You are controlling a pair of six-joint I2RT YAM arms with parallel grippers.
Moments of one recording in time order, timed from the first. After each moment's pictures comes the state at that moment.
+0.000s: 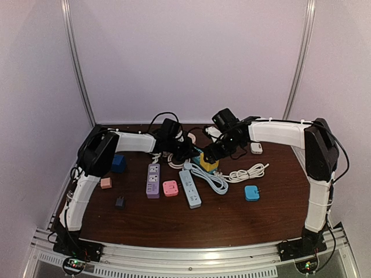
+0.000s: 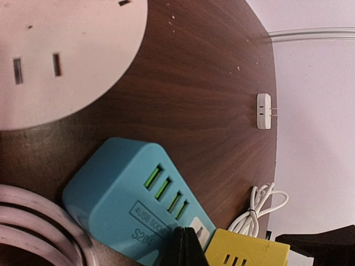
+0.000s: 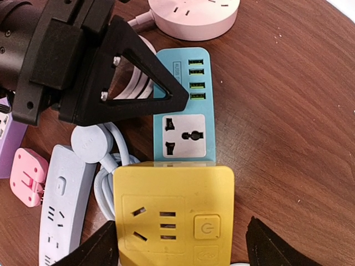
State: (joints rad) left arm -0.65 2.44 1.81 -0.03 0.47 -0.97; right arm 0.64 1.98 1.55 -0.58 -0.03 0.09
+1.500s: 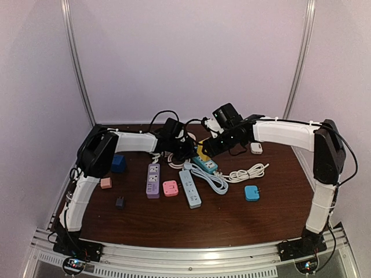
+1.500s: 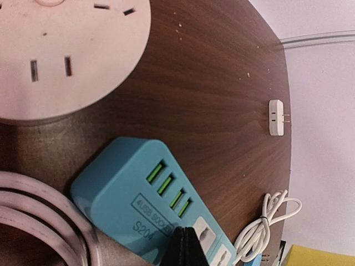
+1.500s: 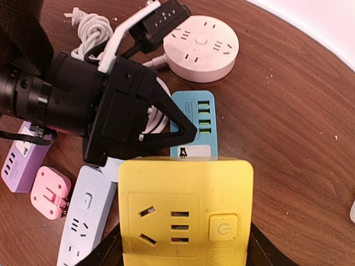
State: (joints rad) left arm -0.68 2.42 1.81 -0.10 0.35 -0.94; right arm 0.68 1.90 1.52 -0.50 0.01 0.10
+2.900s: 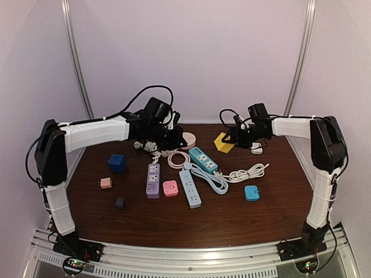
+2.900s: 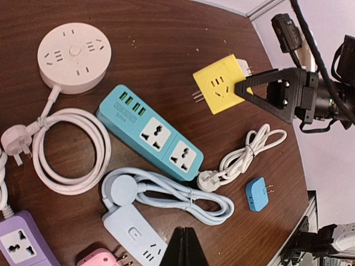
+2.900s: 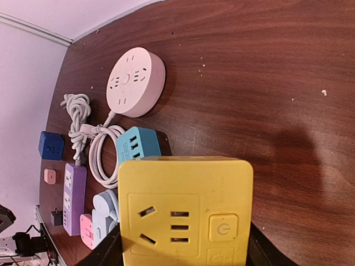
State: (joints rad) left arm -0.74 1.92 1.59 -0.39 0.23 -0.63; right arm 0.30 1.98 1.46 -0.31 -0.50 0.39
